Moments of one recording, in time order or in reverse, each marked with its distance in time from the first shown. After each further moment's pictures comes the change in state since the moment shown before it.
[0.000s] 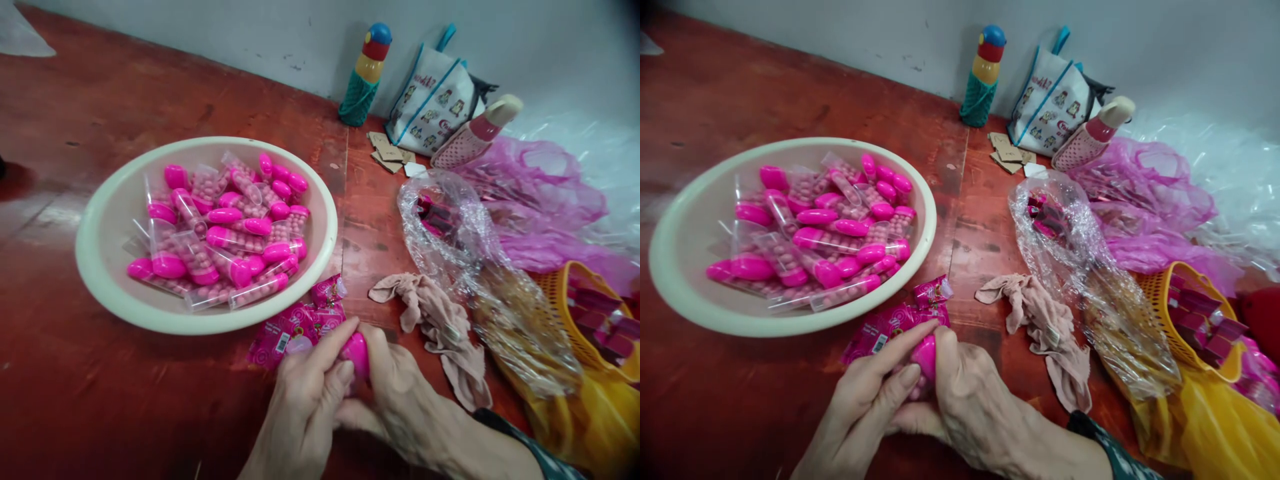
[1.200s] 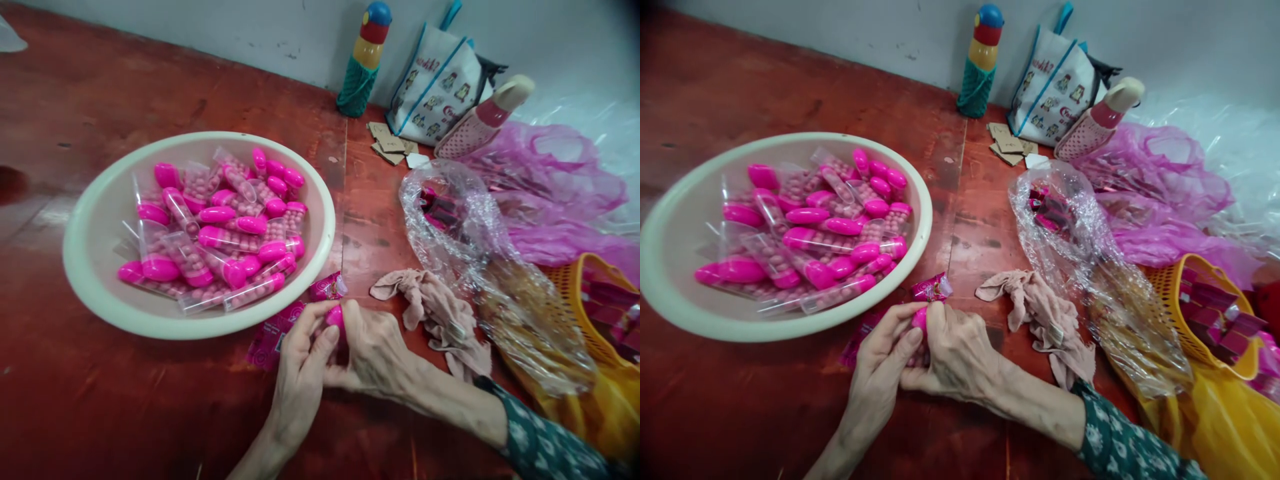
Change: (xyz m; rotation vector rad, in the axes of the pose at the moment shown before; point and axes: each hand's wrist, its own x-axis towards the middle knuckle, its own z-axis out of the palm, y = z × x) left_hand 0.035 -0.035 0.019 -0.336 -0.016 -0.039; right_hand 0.025 0.032 0.039 -0.256 0.055 -0.086
